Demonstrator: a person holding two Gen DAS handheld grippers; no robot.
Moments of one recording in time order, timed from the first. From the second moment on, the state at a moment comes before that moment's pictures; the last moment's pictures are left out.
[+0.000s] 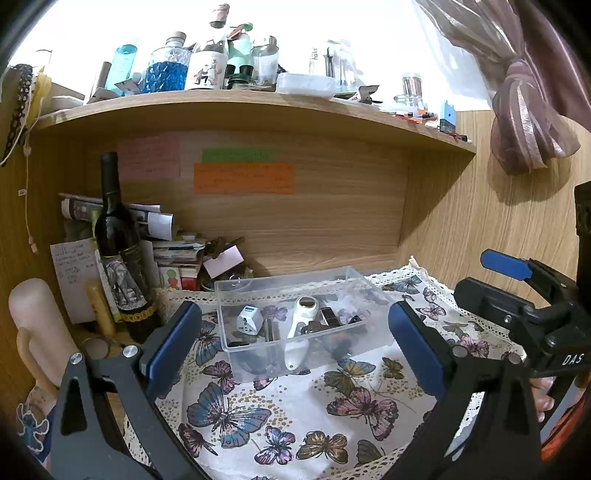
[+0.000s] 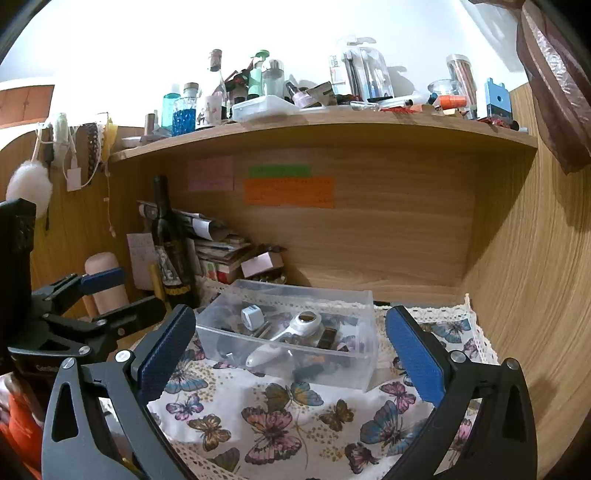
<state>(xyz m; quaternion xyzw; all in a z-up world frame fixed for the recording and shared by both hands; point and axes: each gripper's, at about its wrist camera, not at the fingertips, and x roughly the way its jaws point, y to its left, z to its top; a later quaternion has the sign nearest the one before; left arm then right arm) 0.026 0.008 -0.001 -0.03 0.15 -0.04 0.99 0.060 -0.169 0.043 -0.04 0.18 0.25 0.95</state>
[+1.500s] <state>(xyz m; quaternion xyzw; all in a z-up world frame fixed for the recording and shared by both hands) 0.028 0.002 -0.003 -0.03 0.15 -0.05 0.99 0.061 -0.162 0.037 -0.04 0.19 0.26 0.95</state>
